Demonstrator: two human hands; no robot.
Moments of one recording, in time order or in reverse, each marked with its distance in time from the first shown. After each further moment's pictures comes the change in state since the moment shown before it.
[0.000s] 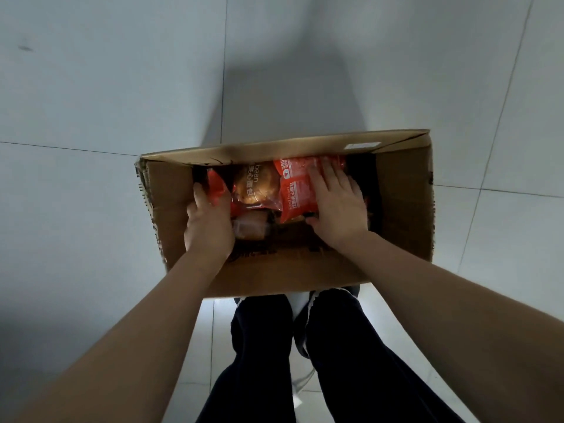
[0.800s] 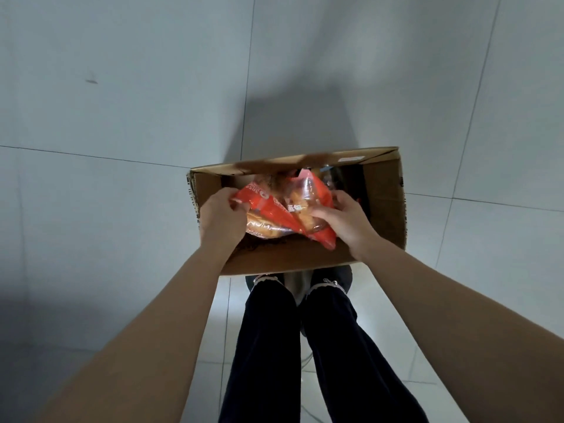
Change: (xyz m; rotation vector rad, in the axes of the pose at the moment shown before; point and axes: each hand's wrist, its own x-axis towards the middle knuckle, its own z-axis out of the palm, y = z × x) left_hand -0.070 0.002 -0.094 -0.663 0.207 -0.095; right_hand -0.068 -0.027 -0.088 1.246 -0.170 0.410
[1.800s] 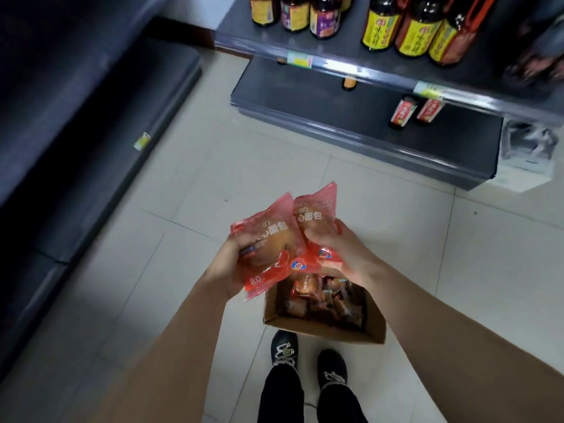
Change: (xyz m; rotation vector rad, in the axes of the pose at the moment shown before) left_hand -0.200 0.080 -0.302 -1.318 -0.387 -0.082; right_hand -0.265 -0.249 0.038 0.050 -0.362 -0.253
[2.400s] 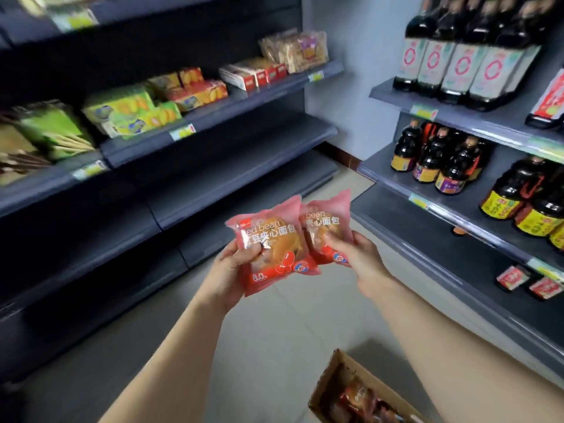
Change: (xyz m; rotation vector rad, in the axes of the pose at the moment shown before) left_hand -0.233 0.101 -0.080 -0.268 0.201 0.620; right_hand -0.097 -0.143 0.209 -0.274 -0.194 -0.434
